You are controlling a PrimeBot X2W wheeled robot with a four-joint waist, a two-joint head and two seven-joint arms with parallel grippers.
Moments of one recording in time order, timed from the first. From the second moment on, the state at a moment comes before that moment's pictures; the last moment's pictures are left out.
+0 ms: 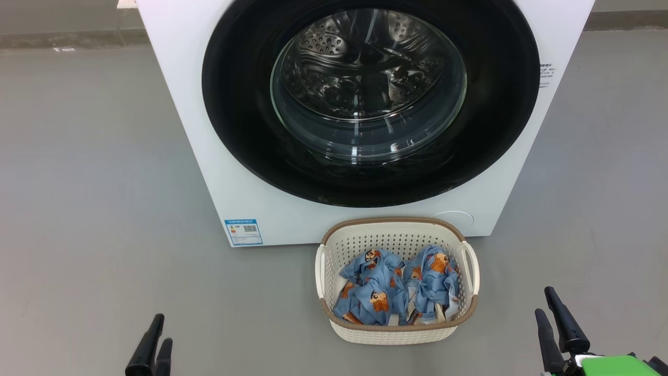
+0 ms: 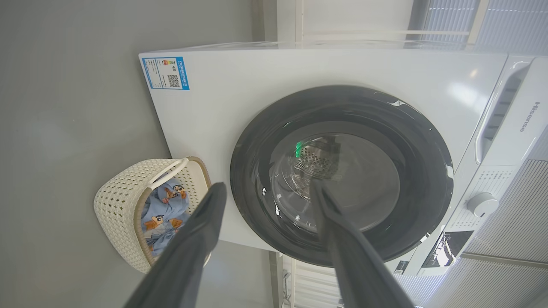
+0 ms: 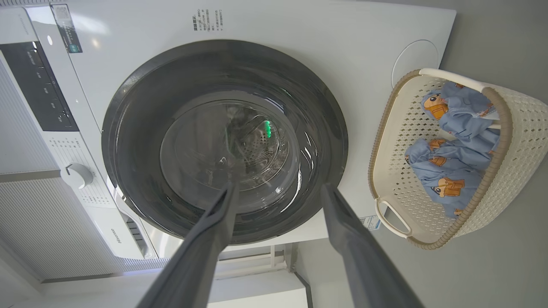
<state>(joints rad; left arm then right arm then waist) -0.01 0.01 0.07 0.32 -1.62 -0.13 0.10 -0.02 -0.03 -0.13 0.34 1.62 0.13 0.10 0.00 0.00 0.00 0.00</state>
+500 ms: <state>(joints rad) -0.01 0.02 0.05 0.29 -1.52 -0.13 0.05 -0.02 -0.05 -0.10 0.34 1.54 0.13 0.05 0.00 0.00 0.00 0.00</state>
